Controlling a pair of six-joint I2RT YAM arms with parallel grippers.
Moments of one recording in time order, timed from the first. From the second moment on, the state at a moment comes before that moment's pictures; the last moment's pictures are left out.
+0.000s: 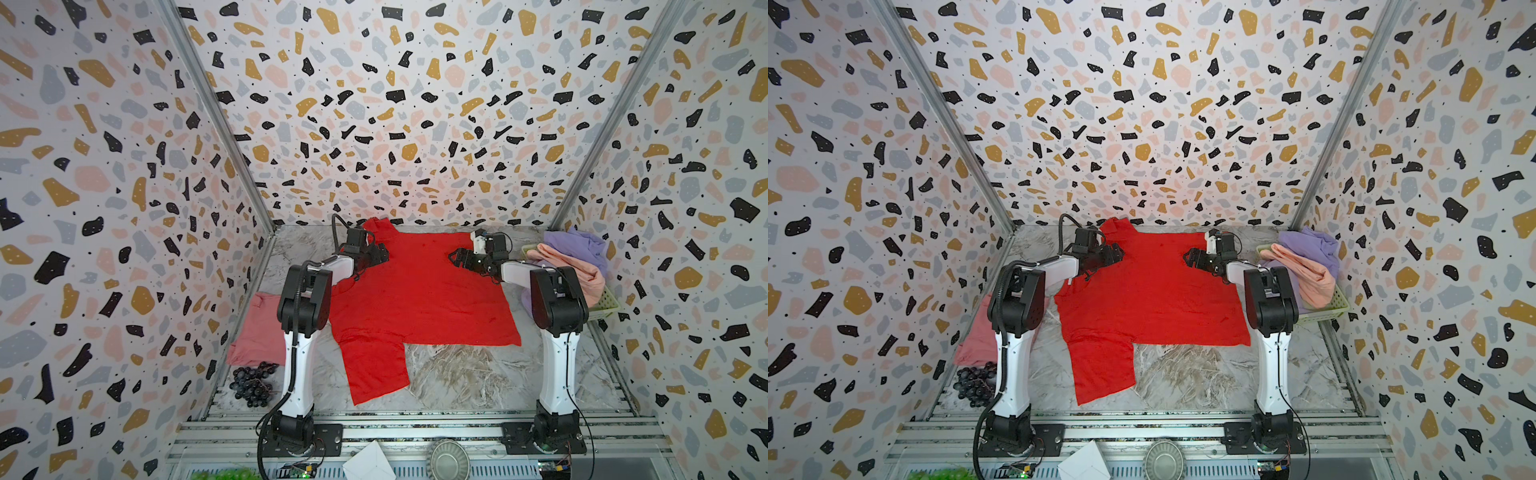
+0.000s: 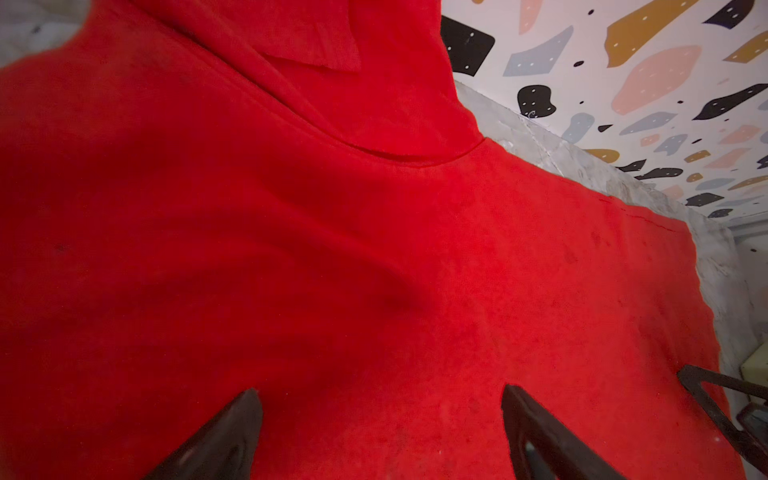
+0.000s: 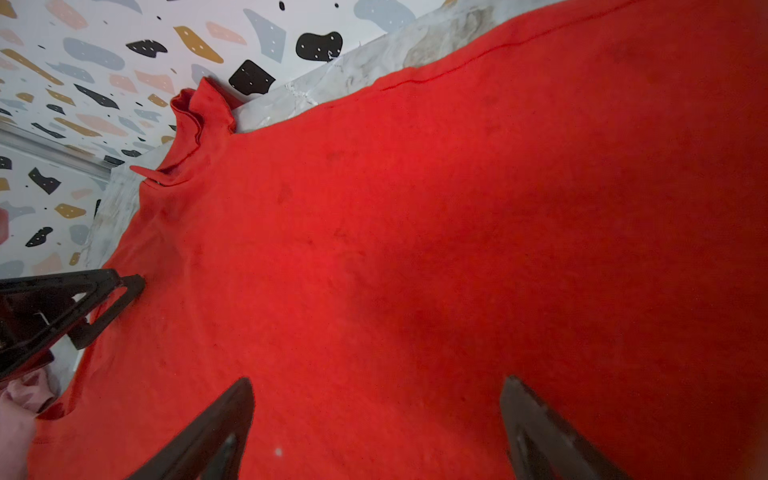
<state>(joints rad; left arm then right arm) -0.24 2.28 1.59 -0.05 0.21 -0.50 0.17 2.22 1.47 0.06 -0.44 0.37</state>
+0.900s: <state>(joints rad) -0.24 1.92 1.34 -0.19 0.12 -0.36 0.16 1.77 1.11 -0.05 -0.32 0.24</state>
